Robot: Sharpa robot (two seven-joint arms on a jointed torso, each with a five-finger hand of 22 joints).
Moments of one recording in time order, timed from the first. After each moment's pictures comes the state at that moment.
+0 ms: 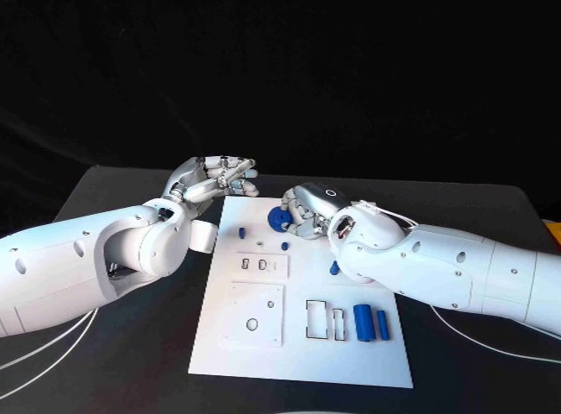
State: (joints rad) left arm 1.22 -0.92 -0.03 1.62 -0.01 -0.36 0.45; left_hand 1.46 -0.15 0.34 0.28 0.06 0.92 0.21 0.23 0.15 1.17 0.14 0.07 0.07 1.16 0.08 0.41 0.37 0.17 0.93 0.19 0.56 0.19; right arm 1.23 -0.46 -0.15 1.31 -1.54 -0.49 -0.23; right_hand 1.33 -0.18 0.45 0.14 0.25 0.87 0.16 0.33 0.46 1.35 0.07 1.40 1.29 1.47 0.01 1.56 1.31 0.02 1.46 0.11 1.55 1.31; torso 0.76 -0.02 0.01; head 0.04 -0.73
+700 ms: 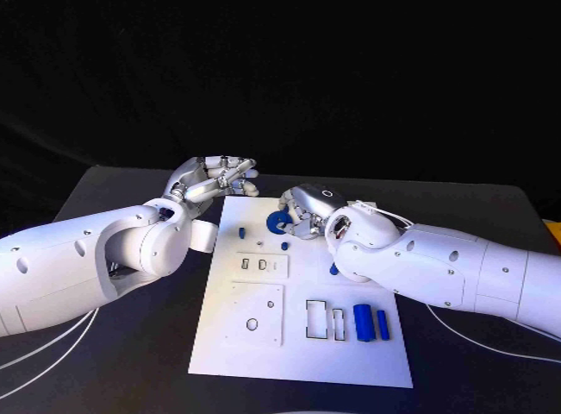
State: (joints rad) left arm 1.22 -0.92 -0.03 1.61 -0.01 -0.36 0.45; left_hand 1.46 -0.15 0.34 0.27 0.06 0.92 0.21 0.23 0.15 1.17 0.14 0.07 0.07 1.16 0.08 0.41 0.37 0.17 0.93 0.19 0.56 0.19; right arm 1.23 -0.44 -0.15 1.28 -1.54 -0.48 -0.23; right_hand 1.26 -0.20 0.42 0.19 0.15 0.81 0.18 0.26 0.43 1.32 0.09 1.39 1.27 1.47 0.01 1.56 1.31 0.02 1.47 0.12 1.54 1.31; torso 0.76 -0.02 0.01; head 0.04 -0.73
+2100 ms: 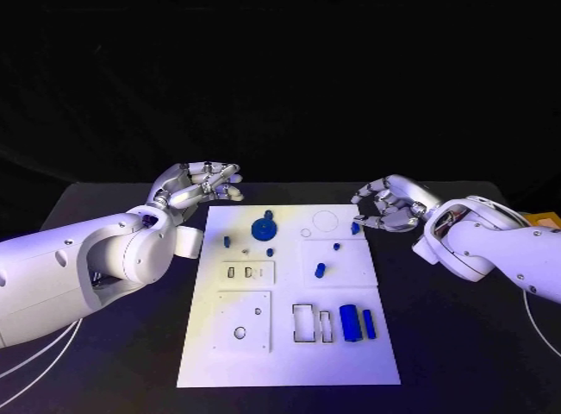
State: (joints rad) left arm 1.21 -0.93 -0.03 1.60 -0.01 -0.35 0.45; left_hand 1.46 -0.15 0.34 0.27 0.06 0.92 0.21 0.23 0.16 1.17 0.14 0.07 0.07 1.15 0.08 0.41 0.37 0.17 0.93 0.19 0.56 0.19; right arm 1.28 -0.92 -0.14 1.44 -1.09 -0.41 0.11; right_hand 1.33 -0.22 0.41 0.12 0.23 0.82 0.16 0.22 0.43 1.33 0.08 1.39 1.28 1.47 0.01 1.56 1.31 0.02 1.47 0.12 1.54 1.31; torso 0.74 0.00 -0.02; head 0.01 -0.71
